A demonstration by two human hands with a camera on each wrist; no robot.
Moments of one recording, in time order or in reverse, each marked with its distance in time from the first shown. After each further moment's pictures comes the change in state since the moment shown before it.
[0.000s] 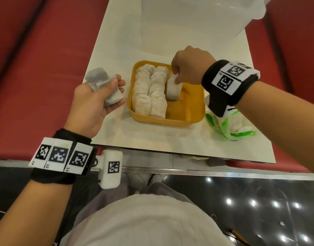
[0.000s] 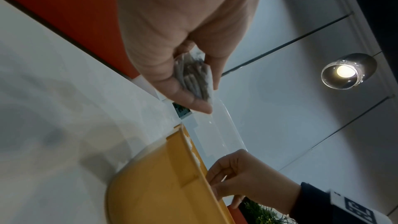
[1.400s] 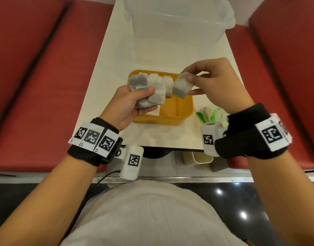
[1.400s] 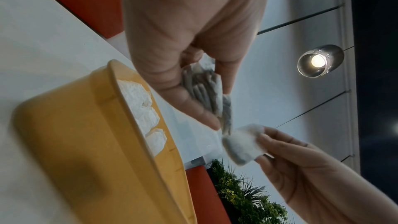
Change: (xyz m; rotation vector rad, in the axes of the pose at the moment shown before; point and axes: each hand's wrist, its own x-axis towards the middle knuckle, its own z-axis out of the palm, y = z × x) left_hand -0.023 0.007 0.063 -0.018 -0.306 -0.147; right_hand -0.140 0.000 -0.013 1.096 0.426 0.051
